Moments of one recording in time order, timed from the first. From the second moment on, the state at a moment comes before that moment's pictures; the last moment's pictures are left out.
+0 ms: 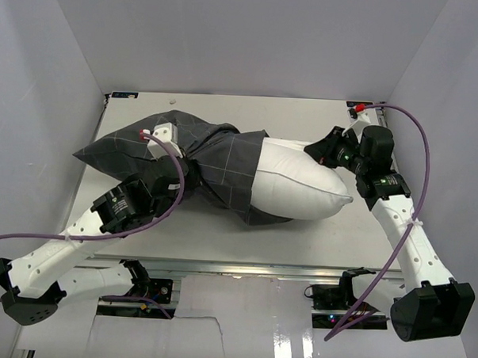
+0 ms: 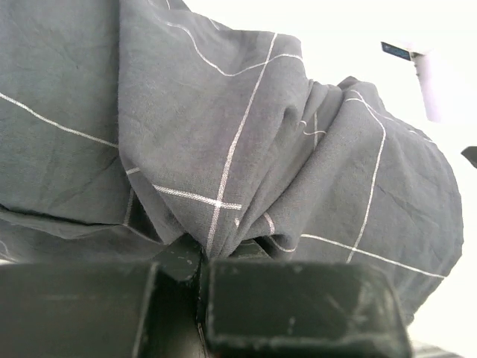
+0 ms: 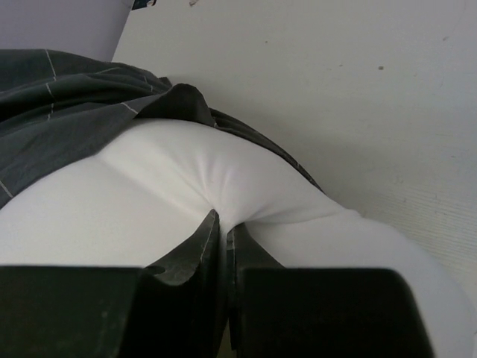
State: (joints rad) left arm -0.93 0.97 1.19 -0.66 -0.73 -0.71; right arm 0.19 1.10 1.00 -0.24 -0.41 0.45
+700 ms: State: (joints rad) left arm -0.87 1.15 1.30 -0.66 -0.77 -0.55; right arm 0.20 1.52 1.27 -0.30 -0.53 0.36
